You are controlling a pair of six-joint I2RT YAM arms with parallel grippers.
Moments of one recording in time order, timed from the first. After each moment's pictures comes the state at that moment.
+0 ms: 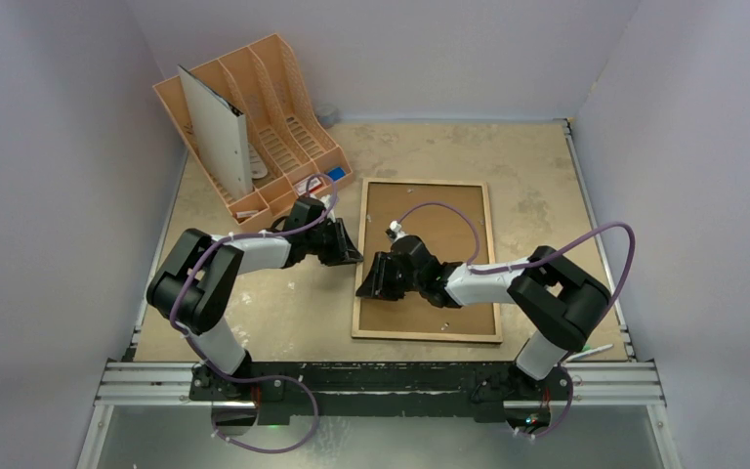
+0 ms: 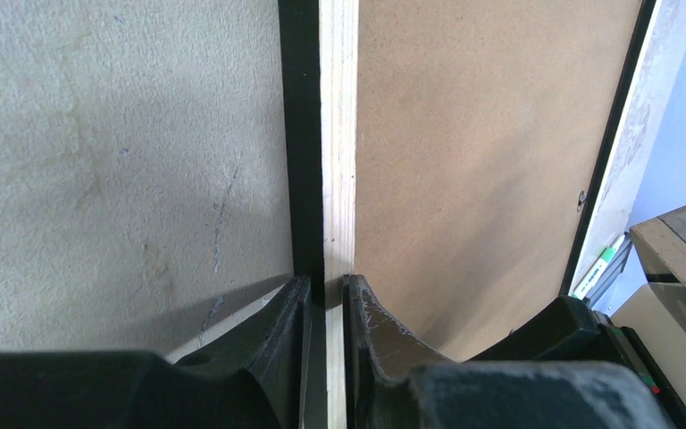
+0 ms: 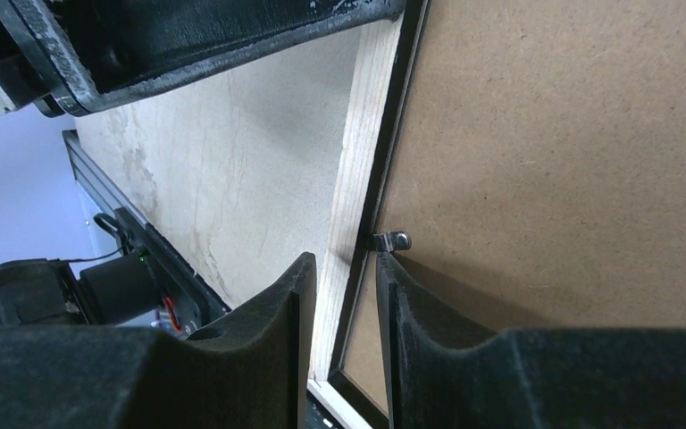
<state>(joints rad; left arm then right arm) -0.45 1.70 0.77 0.10 0.40 -0.72 0.87 1.65 0.68 0.27 -0.21 0.98</state>
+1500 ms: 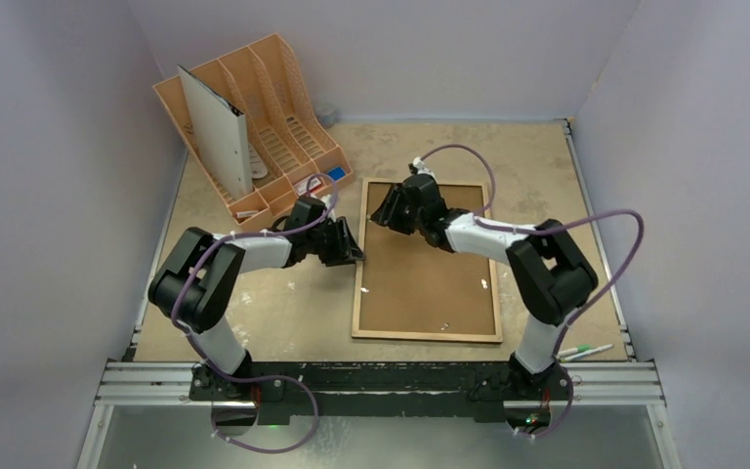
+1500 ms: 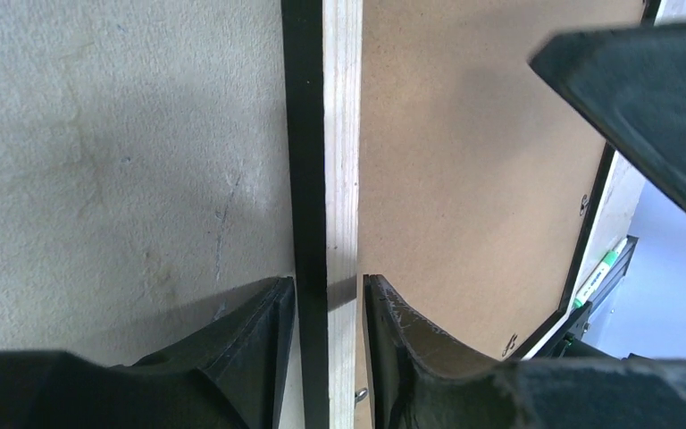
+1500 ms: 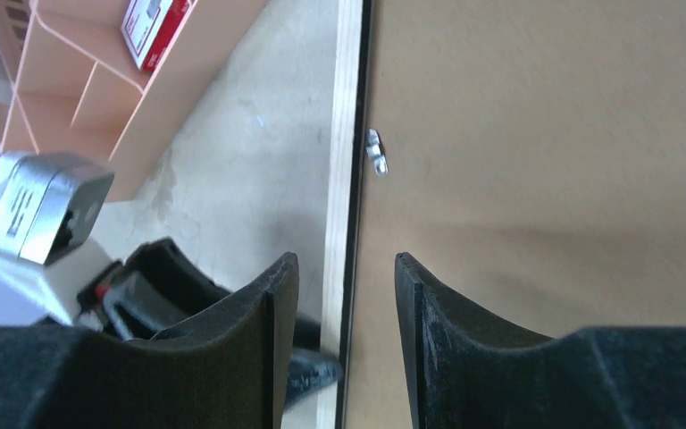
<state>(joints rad) -0.45 1.70 0.77 0.11 0.39 -0.72 0.61 1.74 1.01 0.10 -0.03 0.84</state>
